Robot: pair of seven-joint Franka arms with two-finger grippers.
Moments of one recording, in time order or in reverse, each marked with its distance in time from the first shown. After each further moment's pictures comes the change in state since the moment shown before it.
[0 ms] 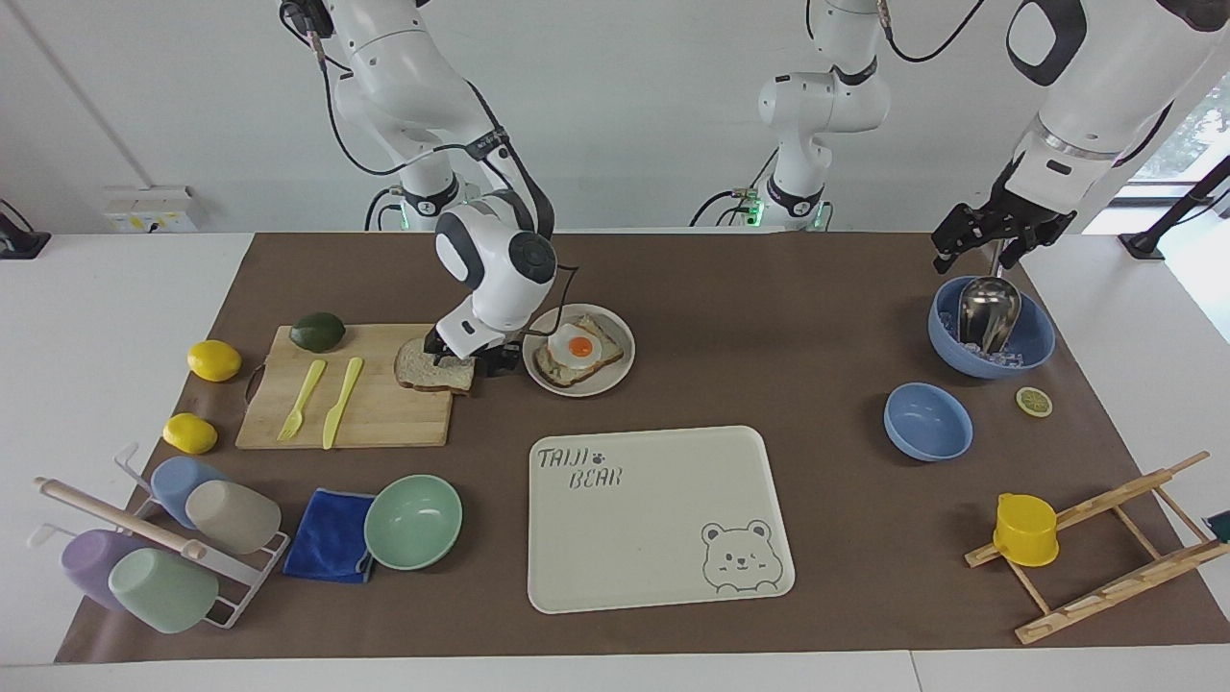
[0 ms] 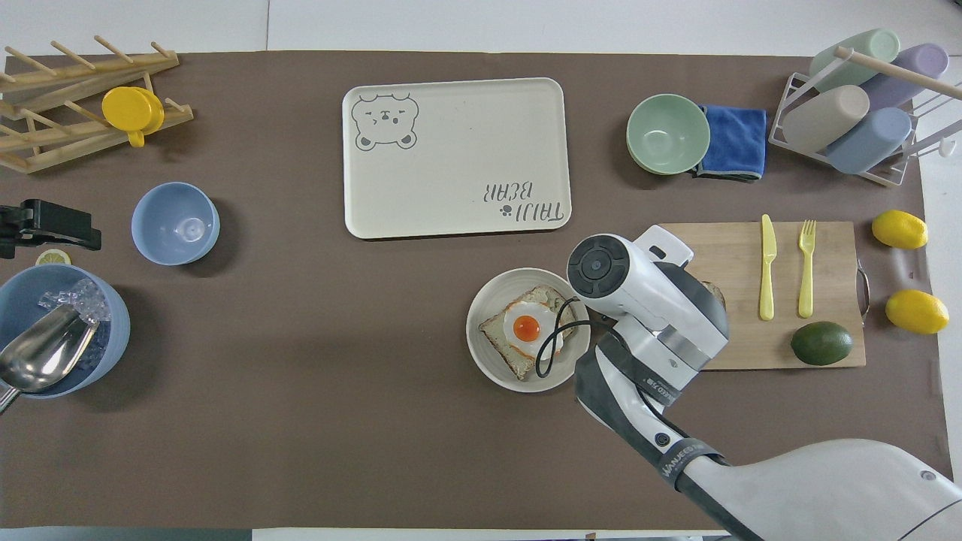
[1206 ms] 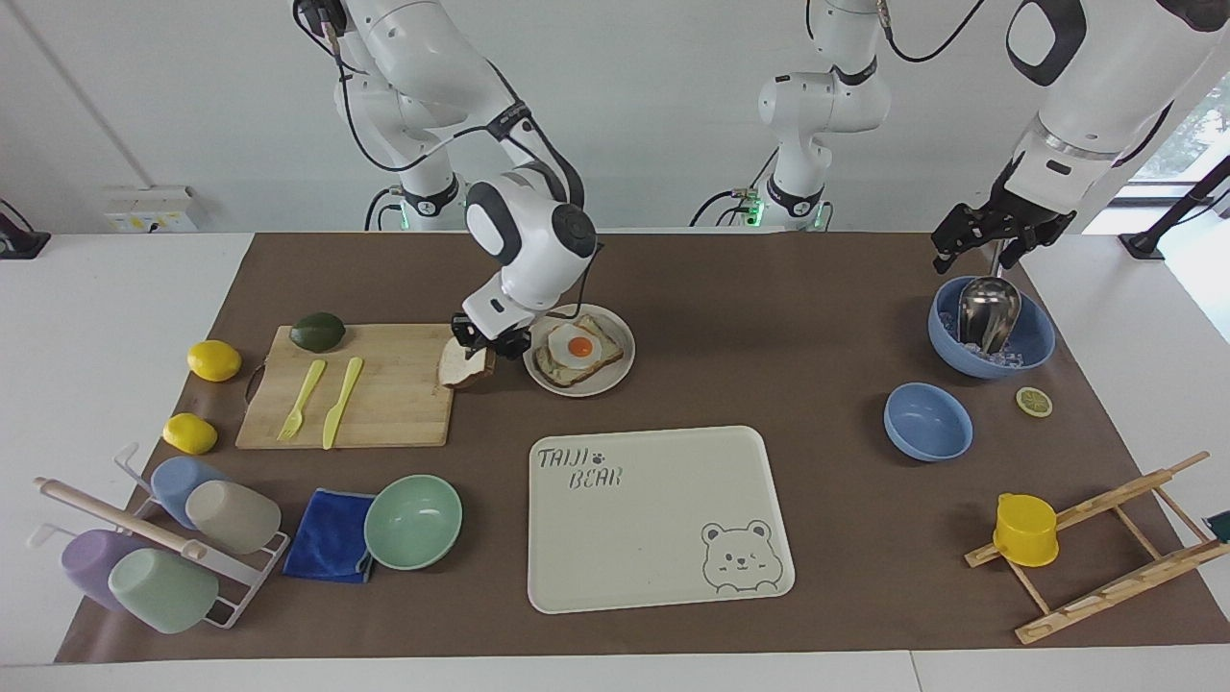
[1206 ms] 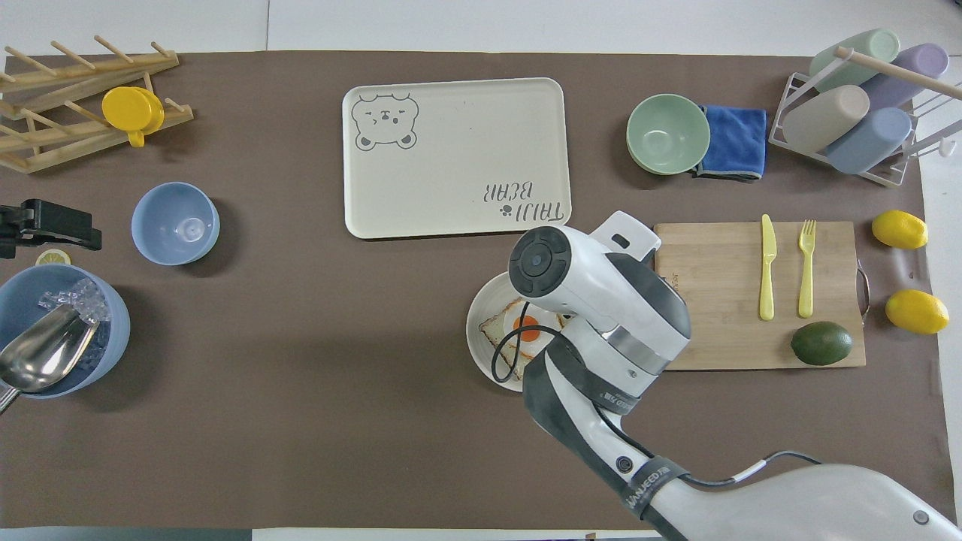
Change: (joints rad) left arm -0.001 0.000 -0.001 0.000 0.000 0.000 0.000; right arm 0.123 -0.002 0.030 0.211 0.049 -0.222 0.000
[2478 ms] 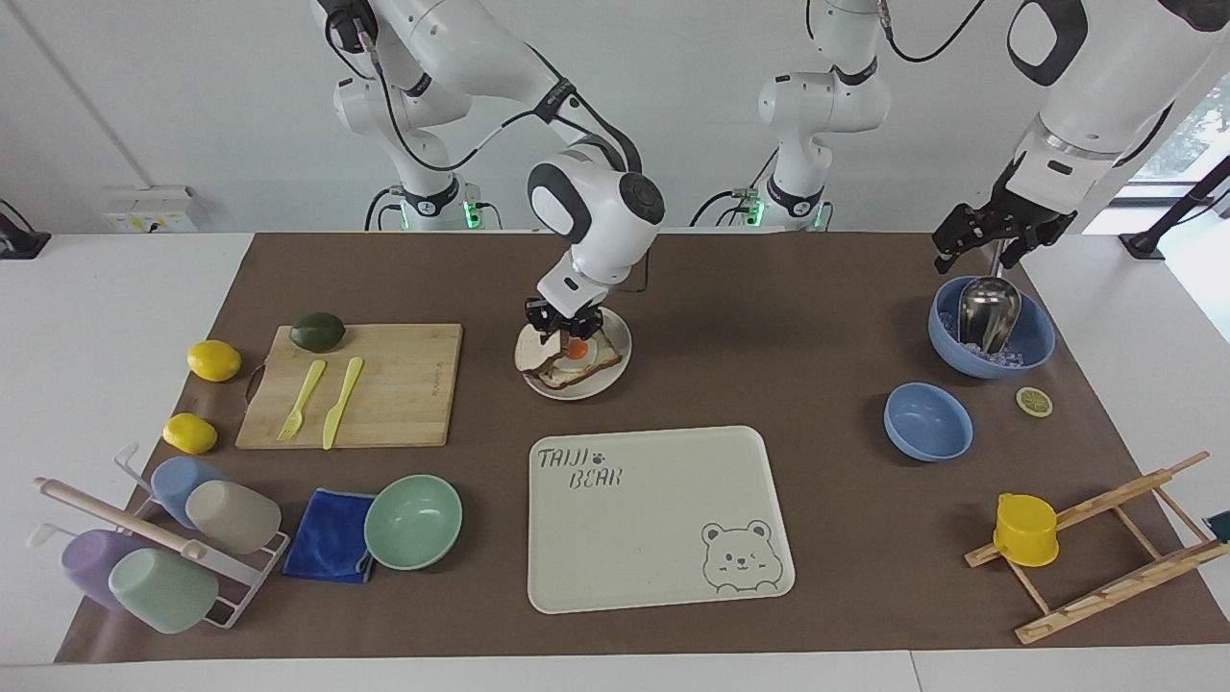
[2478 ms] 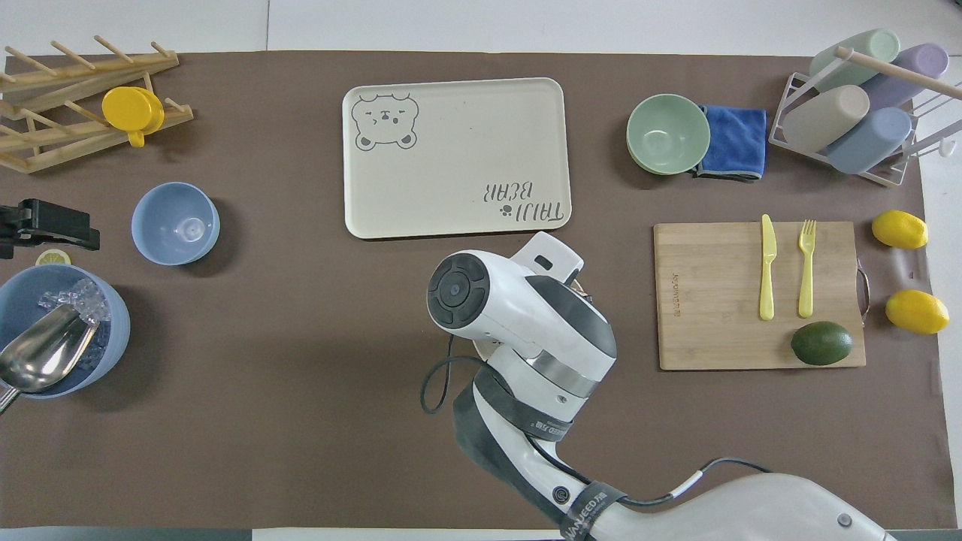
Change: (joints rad) left arm 0.002 0.000 0.008 0.000 0.000 0.000 -0.001; right arm 0.148 0.062 0.008 0.074 0.067 0.025 0.057
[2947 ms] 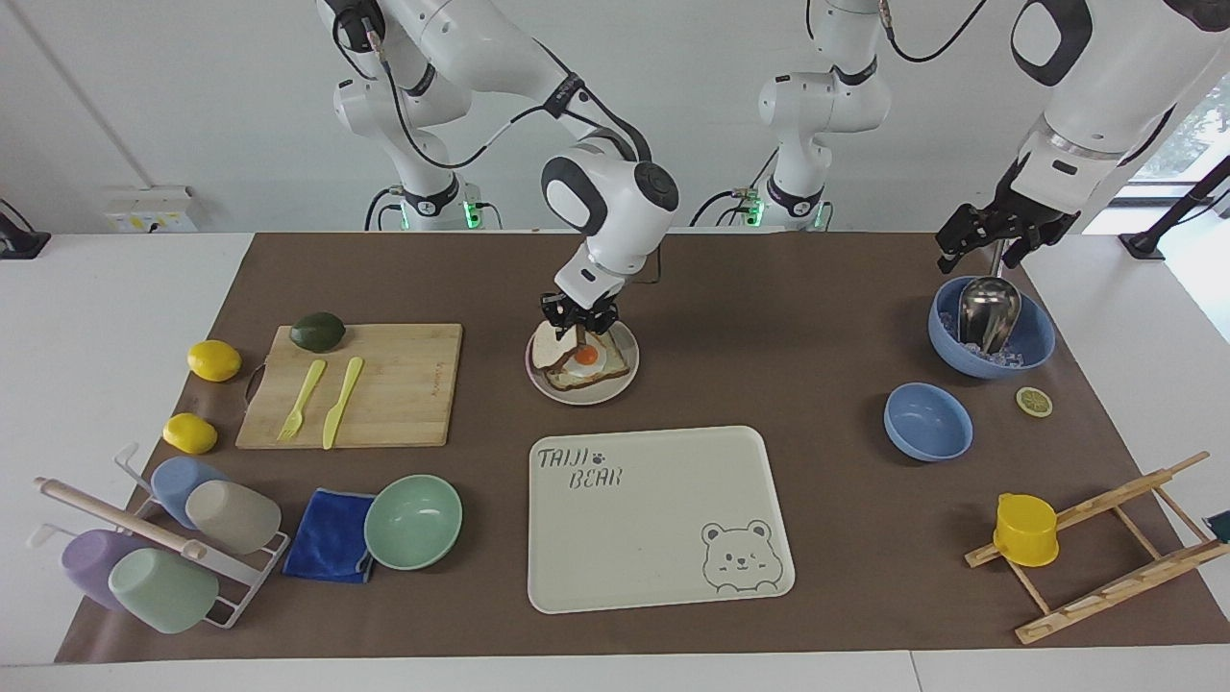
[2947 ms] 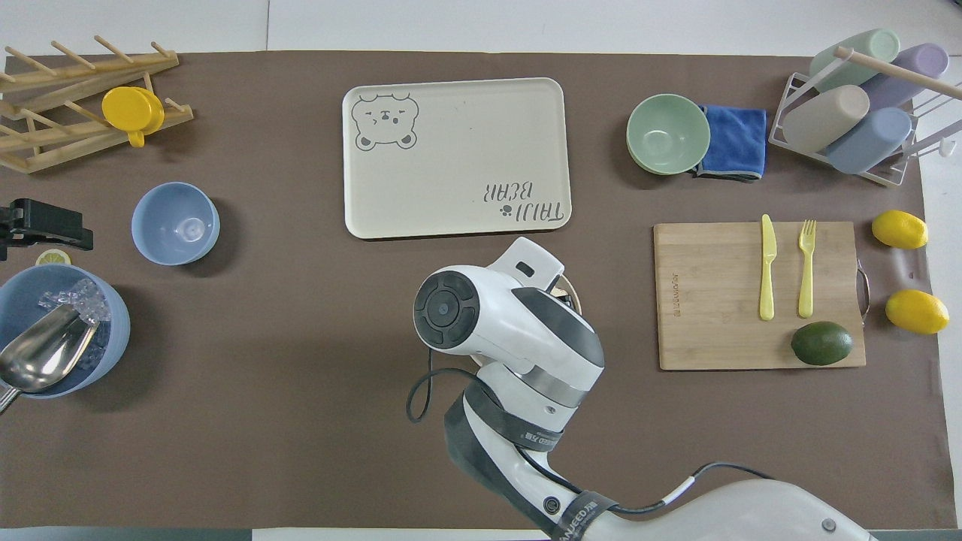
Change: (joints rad) left arm 0.001 0.000 0.007 -0.003 0.000 -0.001 -0.008; right arm -0.004 0.003 -0.002 -0.015 0.000 0.117 0.003
